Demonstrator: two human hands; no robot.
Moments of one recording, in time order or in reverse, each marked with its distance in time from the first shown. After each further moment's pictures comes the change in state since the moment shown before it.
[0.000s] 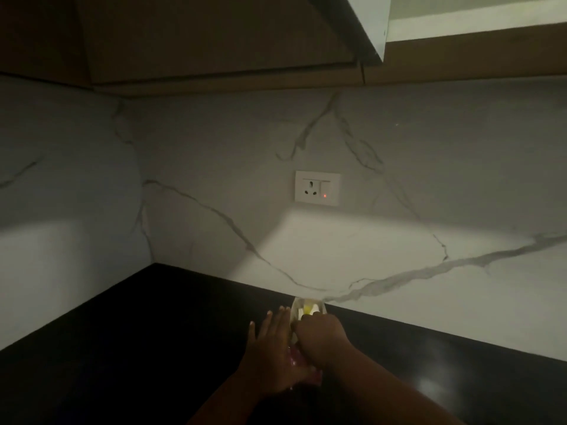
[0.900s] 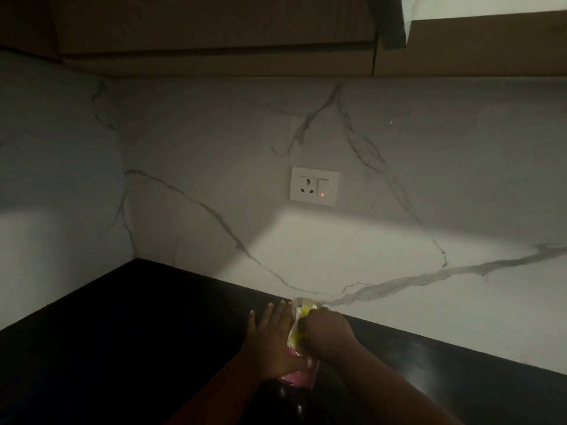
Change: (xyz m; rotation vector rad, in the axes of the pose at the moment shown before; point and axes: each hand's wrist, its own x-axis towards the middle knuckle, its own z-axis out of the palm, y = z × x) left_hand 0.053 -0.005 0.010 0.123 -0.139 0.026; right_hand 0.035 0.042 0.025 -0.004 0.069 0.076
